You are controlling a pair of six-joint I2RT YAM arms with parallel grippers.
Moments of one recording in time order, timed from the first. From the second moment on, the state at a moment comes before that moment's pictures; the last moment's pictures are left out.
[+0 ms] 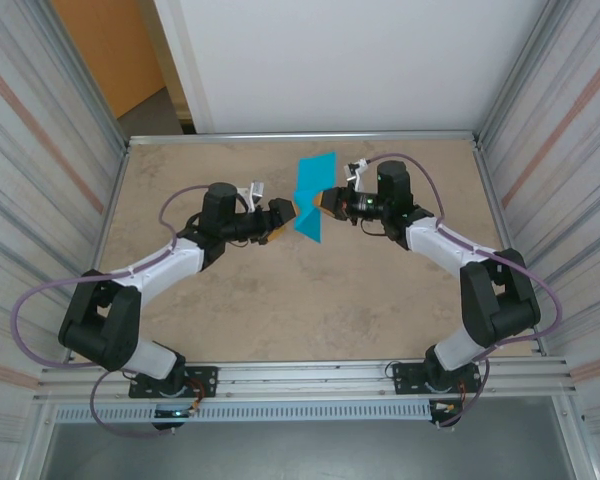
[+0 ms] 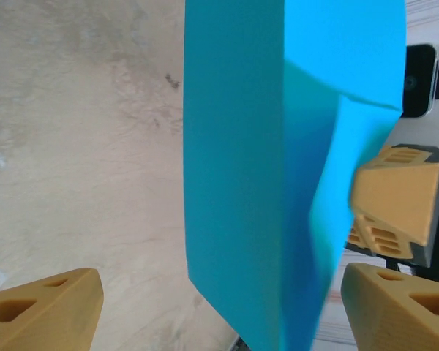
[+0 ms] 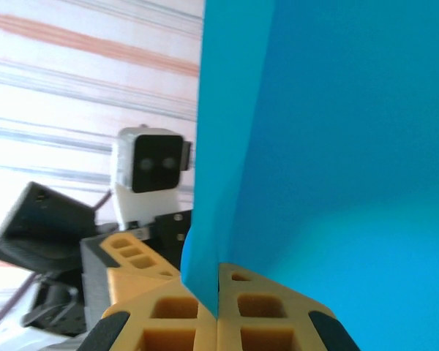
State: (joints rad) left arm -0.46 1.46 0.84 0.20 0.65 -0.99; right arm 0.38 1.56 0.99 0.26 -0.87 1.03
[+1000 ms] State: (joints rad) left arm -0.46 1.47 0.84 0.47 0.77 -1.10; right arm 0.36 1.59 1.00 0.27 -0.96 1.11
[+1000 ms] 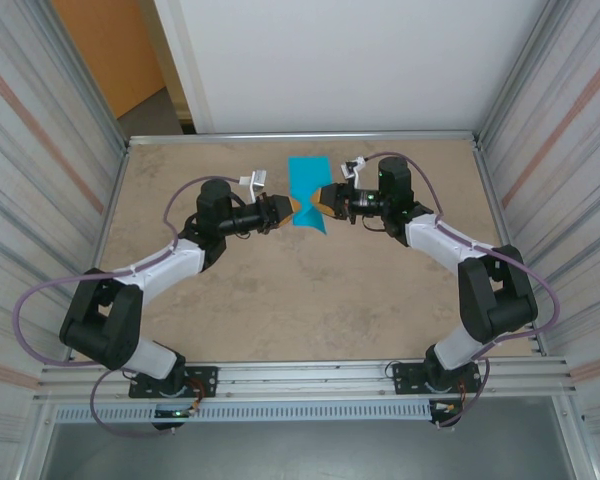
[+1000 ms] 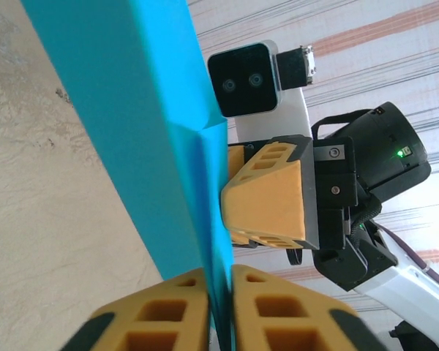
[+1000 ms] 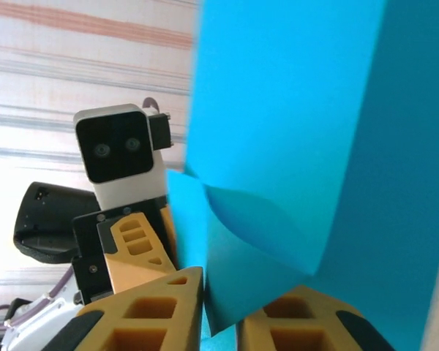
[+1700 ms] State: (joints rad) left arm -0.47 1.47 1.02 -0.27 0.40 -0.64; right arm 0.25 1.44 1.00 -0.24 -0.58 0.83
